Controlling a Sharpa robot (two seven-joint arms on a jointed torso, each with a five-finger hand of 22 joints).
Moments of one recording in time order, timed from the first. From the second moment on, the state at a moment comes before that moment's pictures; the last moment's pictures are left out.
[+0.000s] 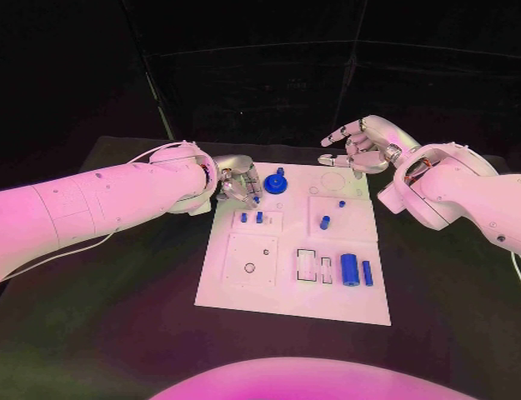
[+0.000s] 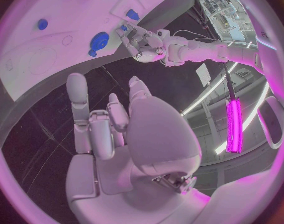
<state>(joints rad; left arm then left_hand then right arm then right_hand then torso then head) 1.25 -0.65 -0.08 1.24 -1.20 0.02 -0.07 1.30 -0.06 0.37 -0.10 0.05 0.99 0.16 0.11 0.06 1.04 0.10 0.16 0.06 1.47 0.00 1.33 1.10 0.12 1.42 0.09 1.04 0.96 1.23 -0.78 0.02 1.47 -1.05 -0.38 0.02 1.43 -0.02 -0.10 0.24 0.32 0.82 0.18 0.20 0.07 1.29 0.08 1.31 1.18 1.47 0.01 1.48 1.31 0.16 1.16 0.11 1.08 0.56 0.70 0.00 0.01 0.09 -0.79</state>
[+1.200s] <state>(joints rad) 1.26 -0.82 -0.07 1.30 -0.81 -0.14 0.12 1.35 -0.03 0.31 -0.09 0.05 1.05 0.16 0.13 0.09 1.11 0.09 0.20 0.09 1.46 0.00 1.29 1.00 0.14 1.38 0.10 0.90 0.83 1.23 -0.82 0.02 1.41 -1.14 -0.31 -0.03 1.62 -0.02 0.00 0.16 0.28 0.96 0.16 0.27 0.07 0.93 0.07 0.58 0.39 1.45 0.00 1.28 1.11 0.18 1.09 0.10 0.93 0.39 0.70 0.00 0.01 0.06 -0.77</state>
